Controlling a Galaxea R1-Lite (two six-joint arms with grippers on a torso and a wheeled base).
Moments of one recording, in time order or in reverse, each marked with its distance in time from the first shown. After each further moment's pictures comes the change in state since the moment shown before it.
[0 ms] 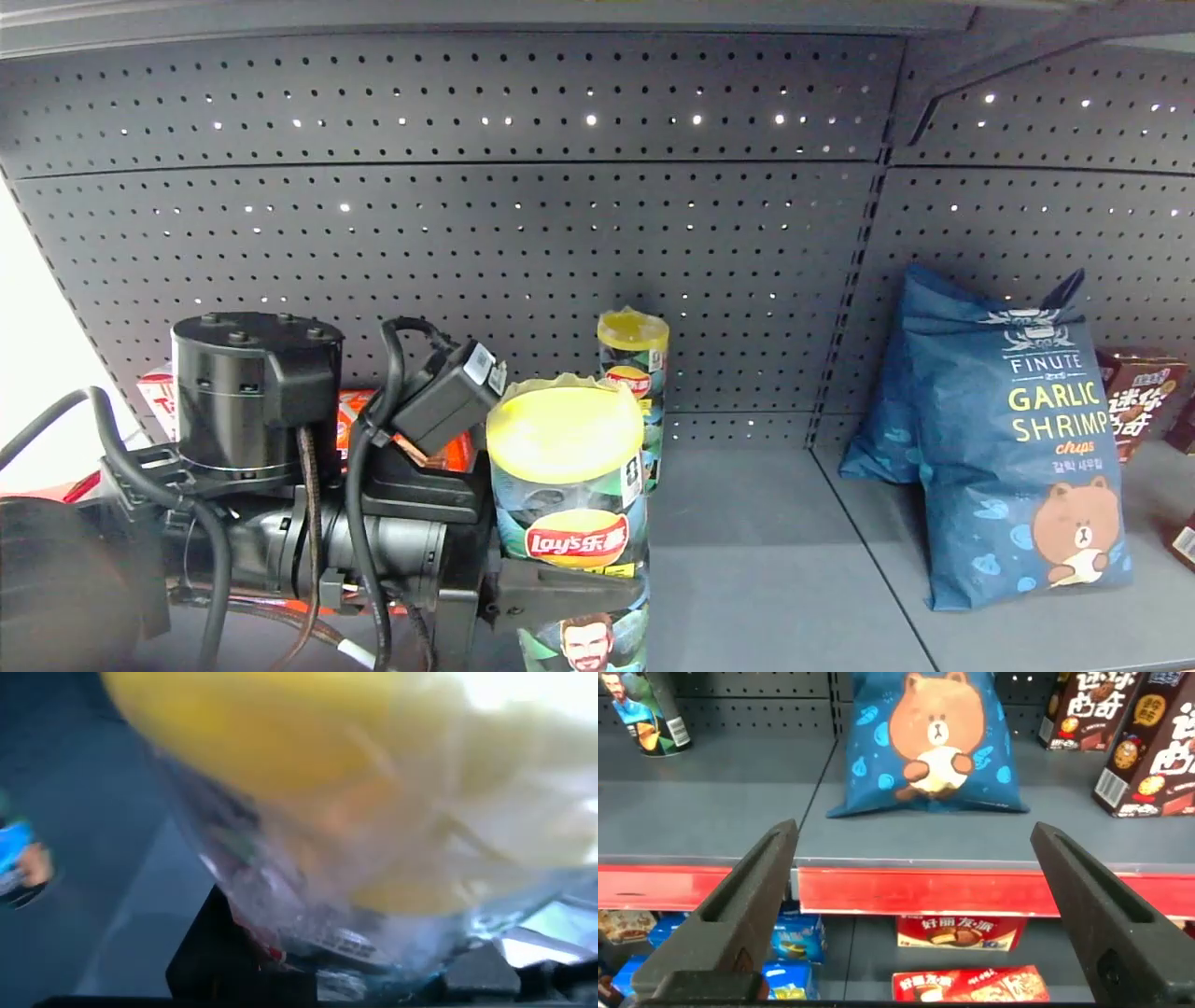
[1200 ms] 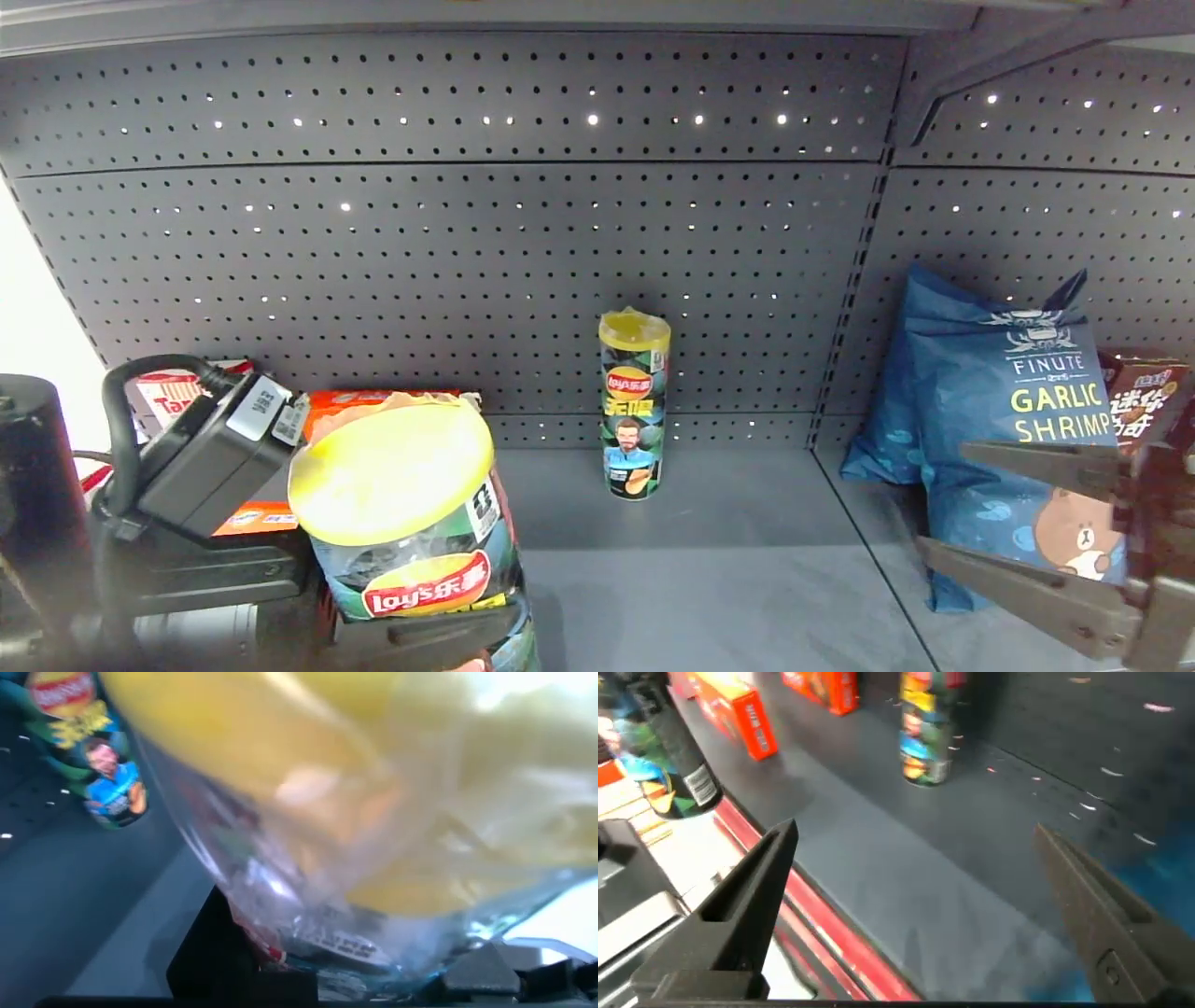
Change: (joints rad) left arm 0.052 -0.309 0.198 0.042 0.200 -0.003; right arm 0.548 1.095 -0.559 -0.299 0.223 -0.054
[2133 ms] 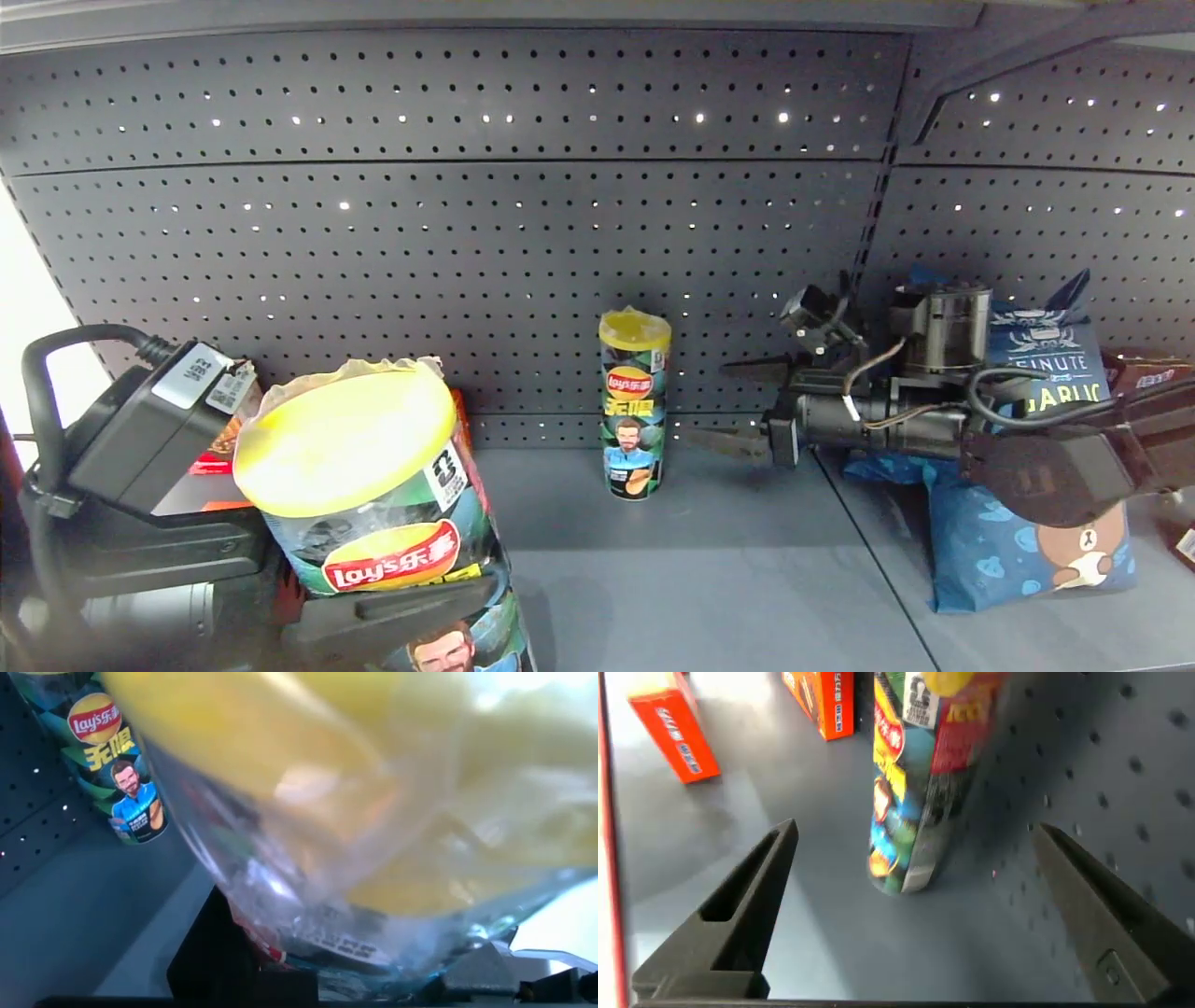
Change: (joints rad) left arm 0.040 -0.033 -0.016 -0.005 -0.023 0.000; right arm -0.117 0.780 -0.428 -0.356 0.357 -0.200
